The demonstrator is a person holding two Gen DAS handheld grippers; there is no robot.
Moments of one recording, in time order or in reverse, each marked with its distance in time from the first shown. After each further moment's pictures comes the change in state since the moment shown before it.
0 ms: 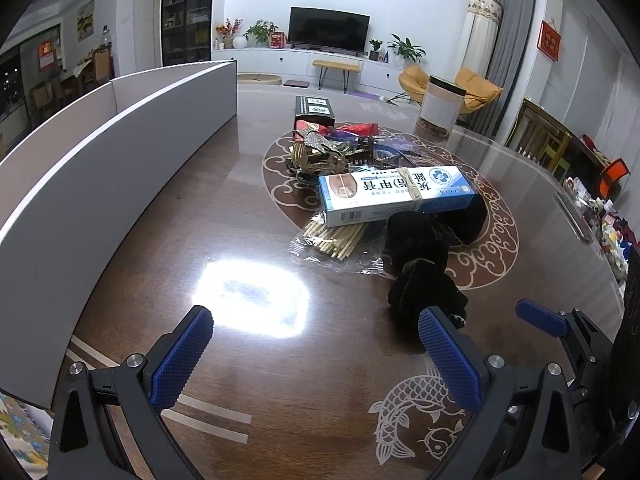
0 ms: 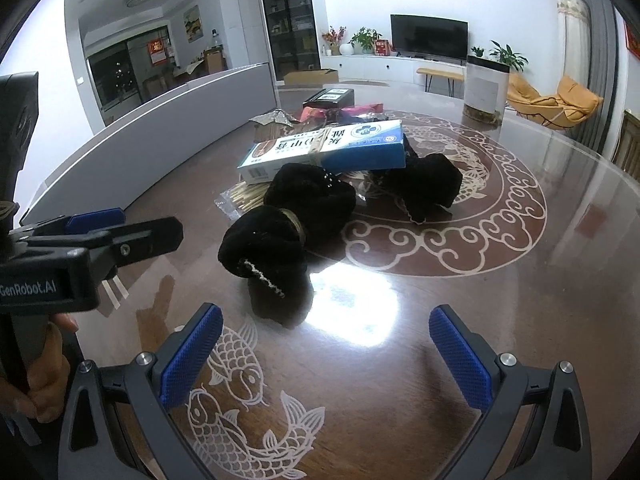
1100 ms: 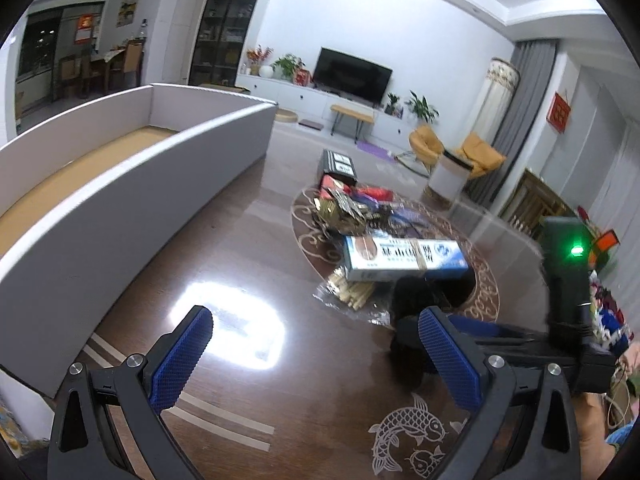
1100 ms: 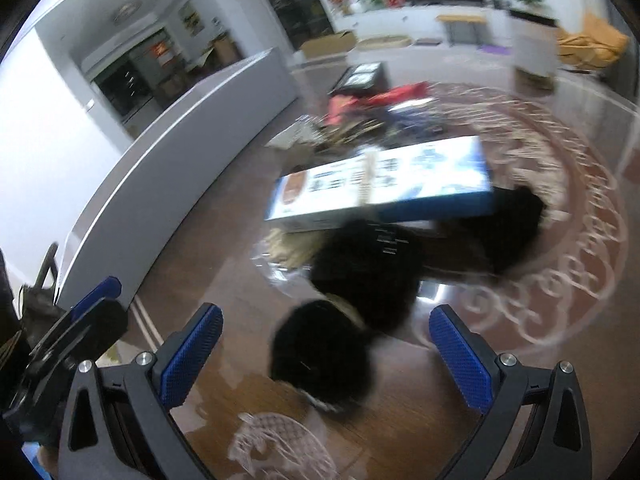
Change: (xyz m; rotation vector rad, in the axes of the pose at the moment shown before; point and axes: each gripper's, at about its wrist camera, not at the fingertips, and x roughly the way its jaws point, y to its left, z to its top) left arm -0.040 0.041 0.003 -0.186 -0.179 -0.051; right arm 0.054 0.007 0.075 0.130 0.174 0.219
